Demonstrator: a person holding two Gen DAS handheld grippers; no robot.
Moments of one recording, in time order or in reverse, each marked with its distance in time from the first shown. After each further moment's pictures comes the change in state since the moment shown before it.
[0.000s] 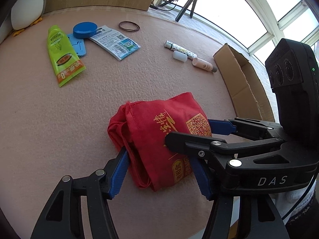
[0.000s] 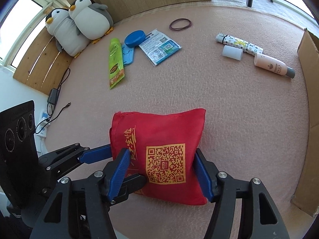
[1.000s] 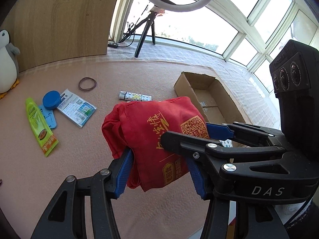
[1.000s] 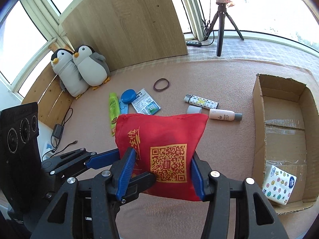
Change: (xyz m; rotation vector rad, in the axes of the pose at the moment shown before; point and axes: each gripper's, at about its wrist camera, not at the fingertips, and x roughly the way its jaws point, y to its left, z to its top) left arm -0.042 -0.096 0.056 0.208 -0.144 -0.032; right arm -0.121 -0.022 0.014 0.055 -0.296 -0.080
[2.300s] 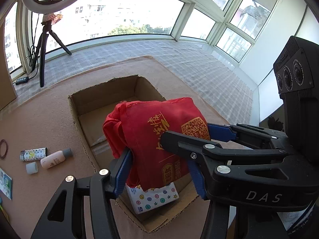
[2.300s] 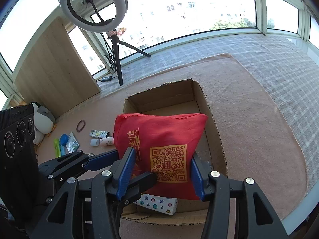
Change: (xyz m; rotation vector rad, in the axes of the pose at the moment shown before) left arm 0.144 -0.193 0.064 0.270 0.085 -0.164; right arm -0.077 -0.190 -0.010 0.269 -0.131 -0.236
